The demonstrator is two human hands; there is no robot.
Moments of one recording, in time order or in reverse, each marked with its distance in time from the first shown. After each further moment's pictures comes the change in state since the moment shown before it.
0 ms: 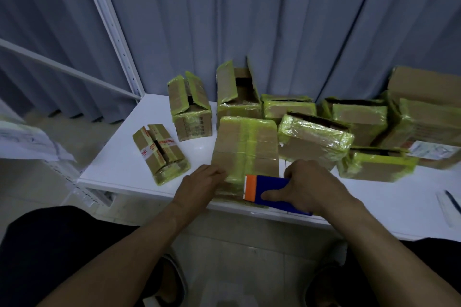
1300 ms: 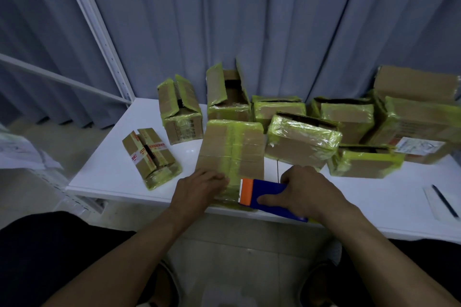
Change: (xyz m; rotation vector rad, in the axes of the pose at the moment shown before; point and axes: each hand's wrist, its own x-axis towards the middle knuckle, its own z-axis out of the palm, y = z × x) left_hand 0.006 0.022 -0.004 -0.011 0.068 0.033; right_hand -0.010 0.018 0.003 0.042 0.006 0.023
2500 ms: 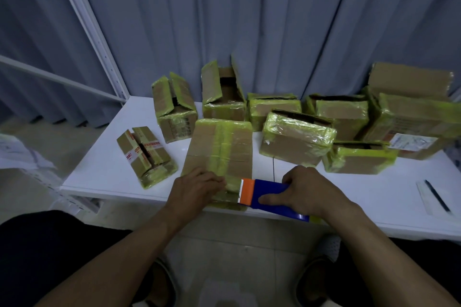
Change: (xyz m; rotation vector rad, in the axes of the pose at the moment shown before) left_hand -0.001 0.001 -0.001 -0.022 0.016 0.073; right_hand 0.001 0.020 0.002 0.086 -0.047 0.024
